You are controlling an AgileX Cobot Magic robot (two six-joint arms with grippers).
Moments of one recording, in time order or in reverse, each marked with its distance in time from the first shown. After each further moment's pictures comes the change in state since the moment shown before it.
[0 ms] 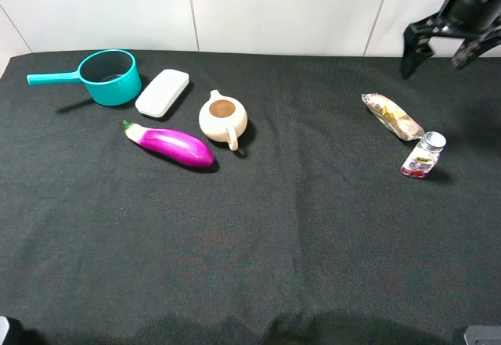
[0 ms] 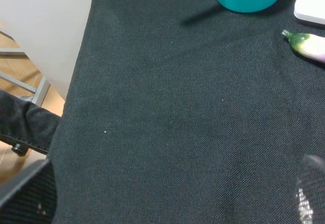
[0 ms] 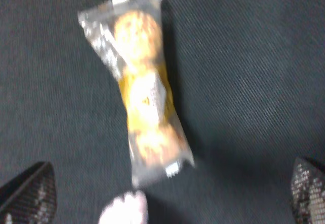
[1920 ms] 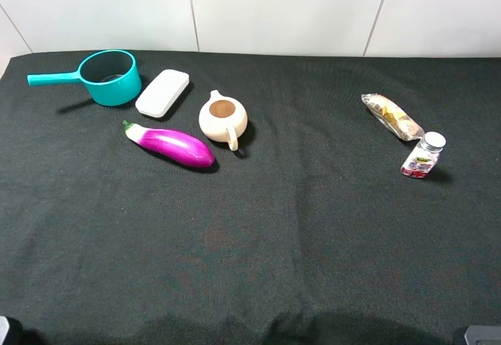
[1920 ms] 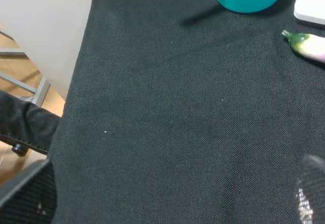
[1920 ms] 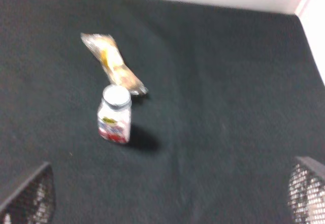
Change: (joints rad) left arm 0.000 0.000 0.000 0.000 0.000 0.000; right arm 0.000 -1.893 1.029 -0.094 -0.080 0.147
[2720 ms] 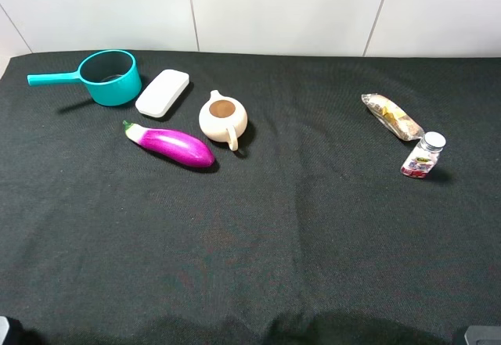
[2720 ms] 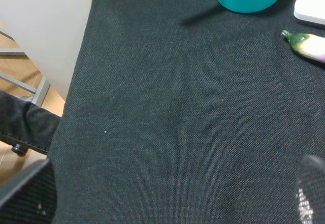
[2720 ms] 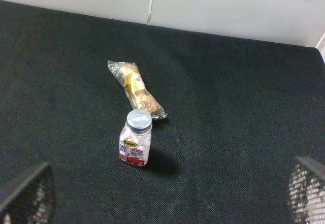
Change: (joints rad) left arm 0.000 0.000 0.000 0.000 0.000 0.000; right arm 0.002 -0.035 0.018 0.055 -0.038 -0.040
